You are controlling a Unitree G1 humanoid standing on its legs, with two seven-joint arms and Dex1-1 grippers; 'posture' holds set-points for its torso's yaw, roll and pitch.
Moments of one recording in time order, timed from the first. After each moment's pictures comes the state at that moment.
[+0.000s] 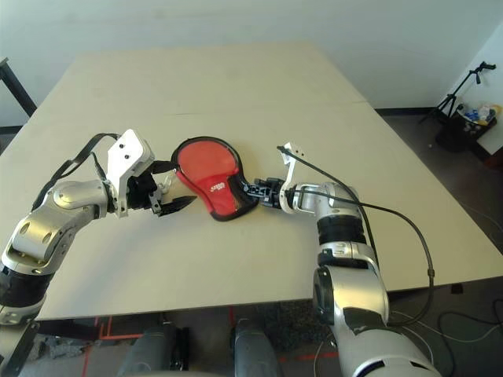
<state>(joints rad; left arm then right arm) -0.48 0.54 -0.19 -0.32 -0.23 0.66 -0.75 -0.65 -0.42 -0.18 0.39 0.41 1.16 0.67</state>
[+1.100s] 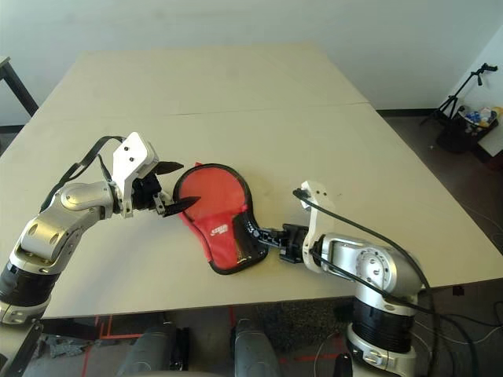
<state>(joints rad) -0.48 0.51 -0.22 -0.28 -0.21 0.60 -0.74 -0.24 -0.44 -0.36 -0.34 0.67 1.44 0.65</state>
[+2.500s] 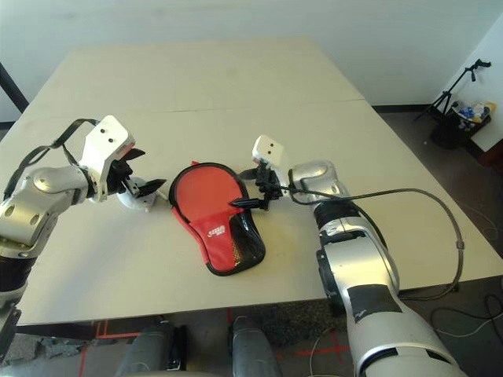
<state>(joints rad) -0.56 0.70 -0.17 -0.21 -0.13 0.78 -0.69 -0.97 -0.41 0.20 1.17 -0.06 -0.21 1.28</state>
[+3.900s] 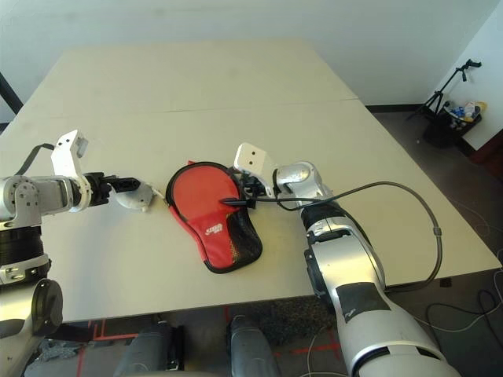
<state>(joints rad) -0.67 0.39 0.33 0.09 -0.32 1.41 -0.33 -0.98 -0.38 0.22 1.18 -0.17 -0.40 1.08</state>
